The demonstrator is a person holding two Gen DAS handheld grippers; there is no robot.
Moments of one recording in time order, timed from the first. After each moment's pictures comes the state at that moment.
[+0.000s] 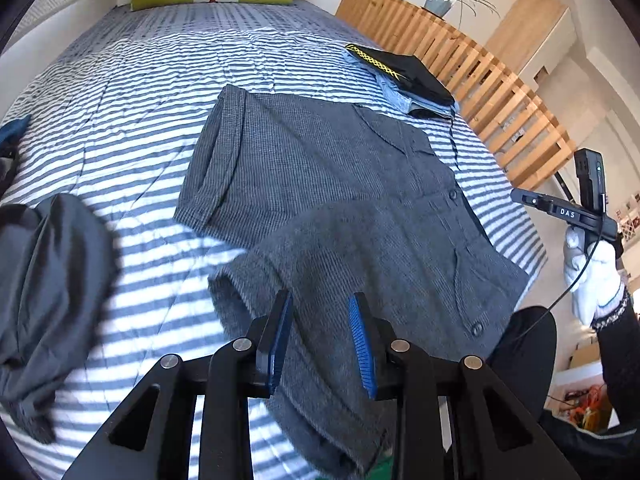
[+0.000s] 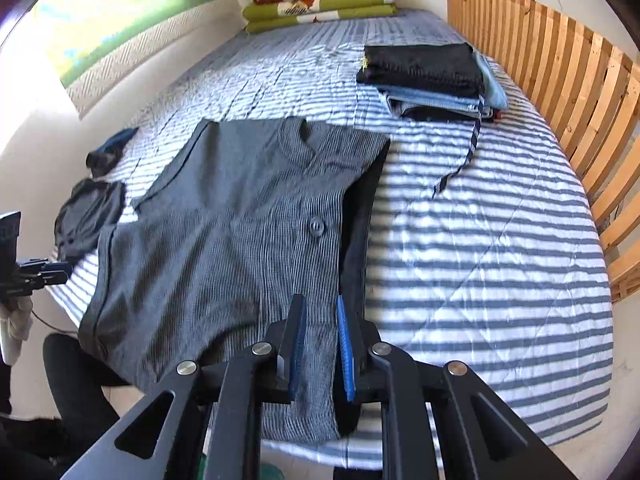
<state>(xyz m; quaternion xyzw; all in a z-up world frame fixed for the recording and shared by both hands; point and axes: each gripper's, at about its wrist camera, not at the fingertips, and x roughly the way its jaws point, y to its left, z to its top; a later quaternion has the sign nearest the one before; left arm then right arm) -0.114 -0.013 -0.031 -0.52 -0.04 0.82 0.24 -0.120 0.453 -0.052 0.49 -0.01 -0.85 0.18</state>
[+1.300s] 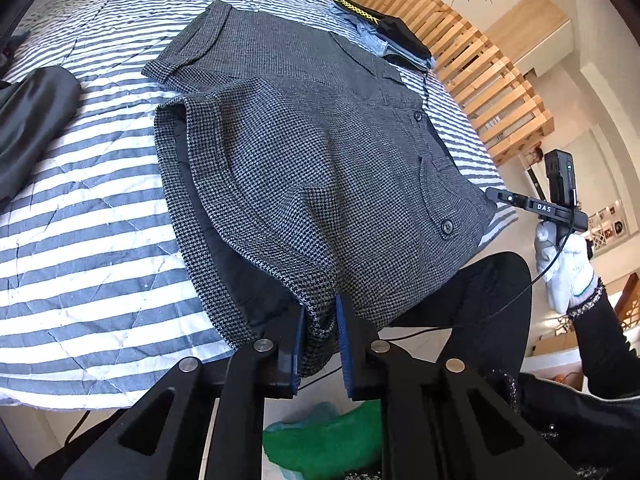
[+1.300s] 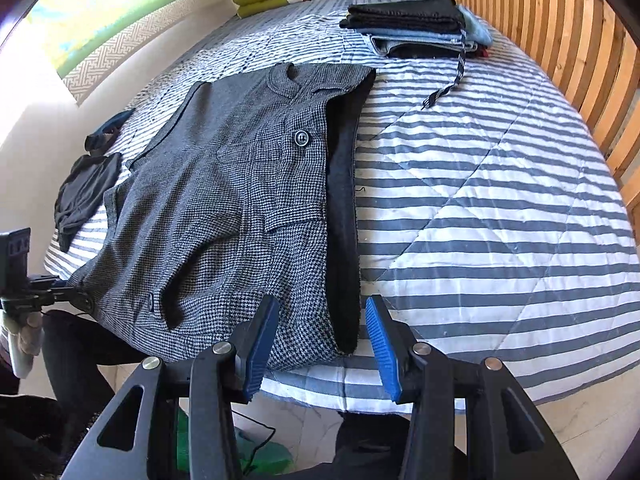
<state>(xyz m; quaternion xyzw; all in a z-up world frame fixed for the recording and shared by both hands) 0.037 -0.003 -0.099 -0.56 -0.10 0.78 0.27 -0.061 0.490 -0.110 0.54 -0.04 -0.82 0.18</state>
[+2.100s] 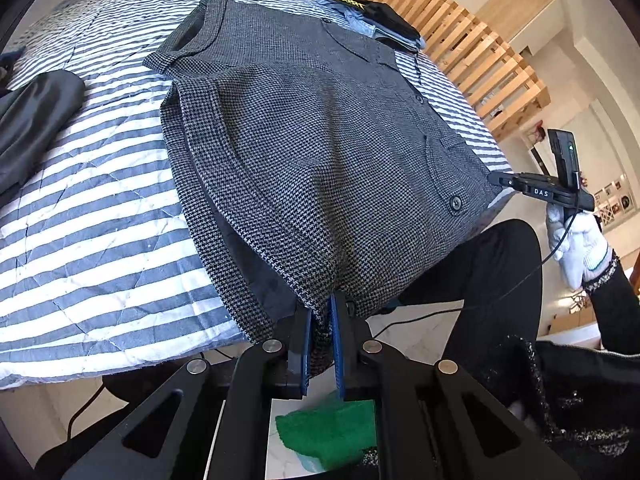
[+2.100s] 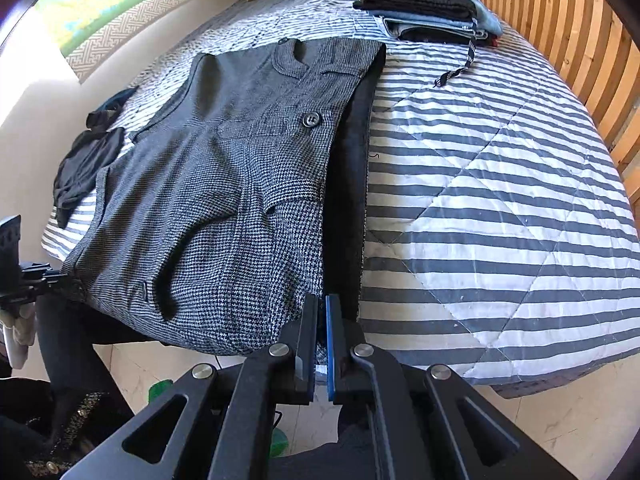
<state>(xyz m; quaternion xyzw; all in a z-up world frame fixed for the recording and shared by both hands) 0.061 -0.014 -0.093 -0.56 -0.05 0.77 0.28 -0.034 0.479 -0.118 0.55 0.02 -0.81 0.18</state>
